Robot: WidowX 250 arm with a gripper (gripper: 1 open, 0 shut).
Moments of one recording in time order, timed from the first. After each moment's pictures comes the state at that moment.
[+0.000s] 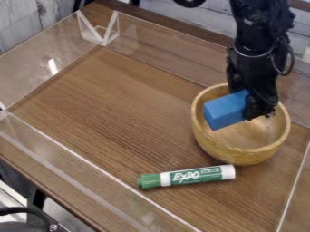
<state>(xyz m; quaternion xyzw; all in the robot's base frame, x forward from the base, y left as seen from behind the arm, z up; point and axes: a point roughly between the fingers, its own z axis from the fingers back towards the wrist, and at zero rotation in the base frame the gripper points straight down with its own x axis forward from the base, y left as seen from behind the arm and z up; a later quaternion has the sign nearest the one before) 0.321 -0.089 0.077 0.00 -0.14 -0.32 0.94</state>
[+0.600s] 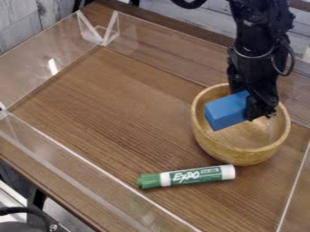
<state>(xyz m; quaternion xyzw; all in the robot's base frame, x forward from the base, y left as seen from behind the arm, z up) 0.323 -0.088 0.077 0.00 -0.14 -0.32 0.94</state>
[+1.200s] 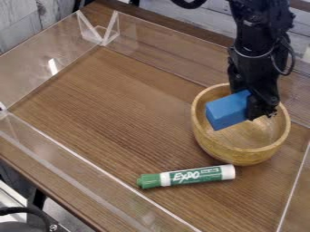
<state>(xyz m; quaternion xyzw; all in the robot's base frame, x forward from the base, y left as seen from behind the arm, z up) 0.324 -0.089 0.078 0.00 -0.15 -0.31 0.94</state>
